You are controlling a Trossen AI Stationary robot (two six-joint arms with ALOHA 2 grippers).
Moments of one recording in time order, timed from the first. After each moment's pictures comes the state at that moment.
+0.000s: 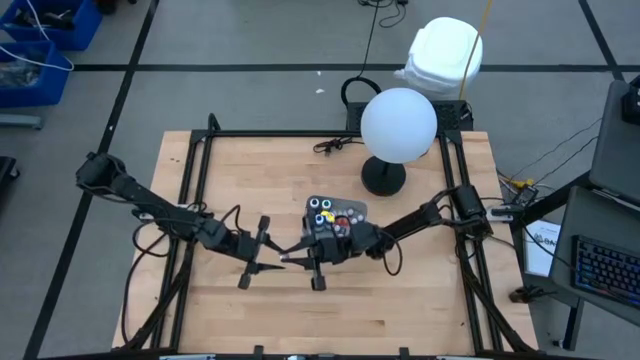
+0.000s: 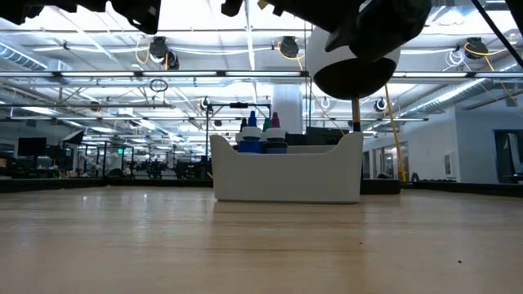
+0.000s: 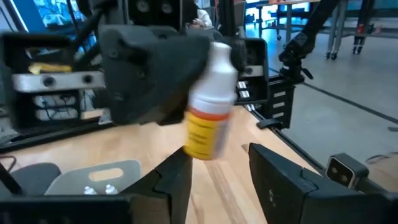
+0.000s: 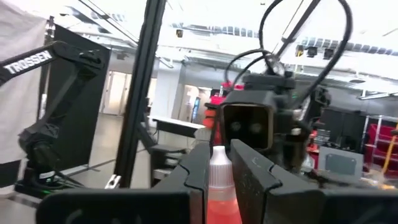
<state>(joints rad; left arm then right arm) -0.45 1.16 0.48 0.60 -0.16 0.10 0.24 2.06 1.17 1.28 0.00 -0.19</state>
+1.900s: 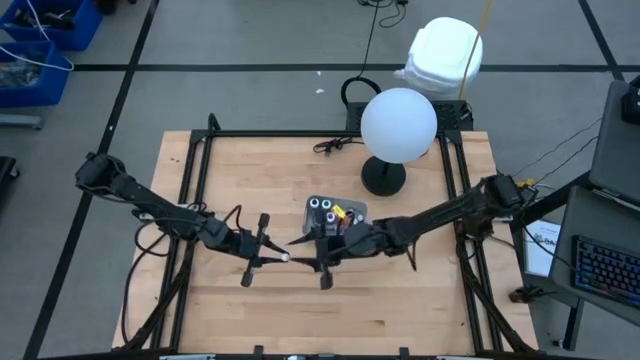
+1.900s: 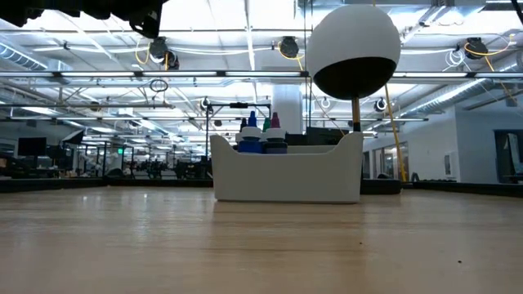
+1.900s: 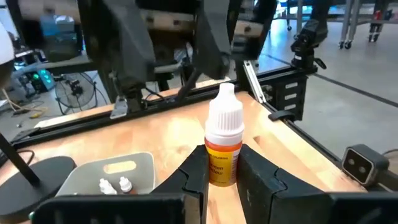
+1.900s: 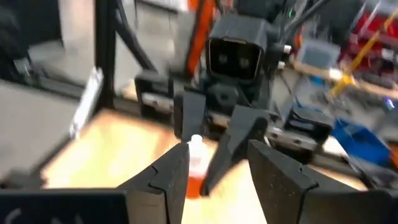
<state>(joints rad) -0.43 1.17 0.48 0.57 -0.19 0.13 0.30 1.77 1.28 0.30 0.25 -0.19</state>
